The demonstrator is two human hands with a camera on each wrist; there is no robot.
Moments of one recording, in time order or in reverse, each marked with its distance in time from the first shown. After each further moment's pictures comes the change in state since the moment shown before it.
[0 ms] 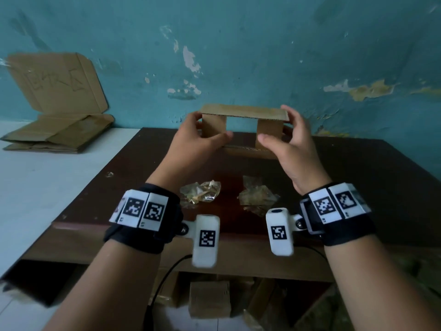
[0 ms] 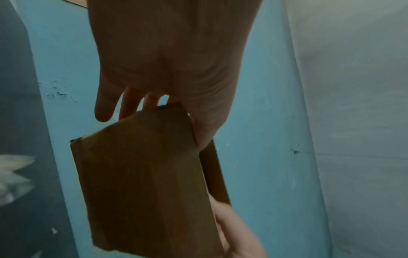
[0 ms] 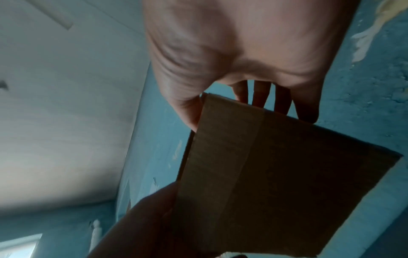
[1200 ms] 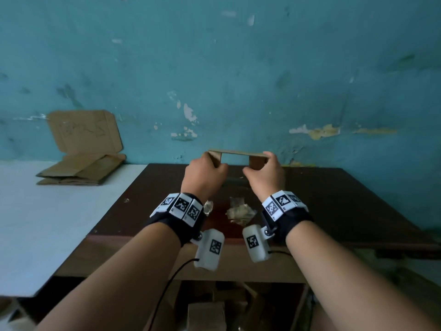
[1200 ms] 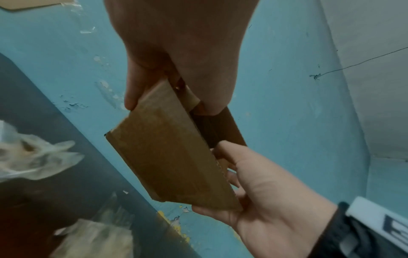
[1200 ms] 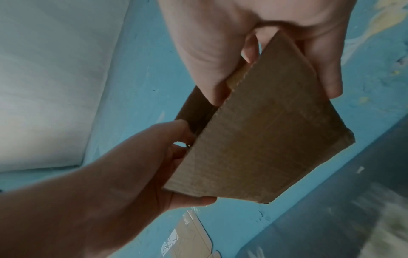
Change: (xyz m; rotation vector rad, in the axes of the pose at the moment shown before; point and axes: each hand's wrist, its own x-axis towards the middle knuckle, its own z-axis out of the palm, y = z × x) left_hand -0.035 0.047 0.015 0.524 0.053 0.090; right_hand -0.021 -0.033 -0.002 -0.331 0.248 0.131
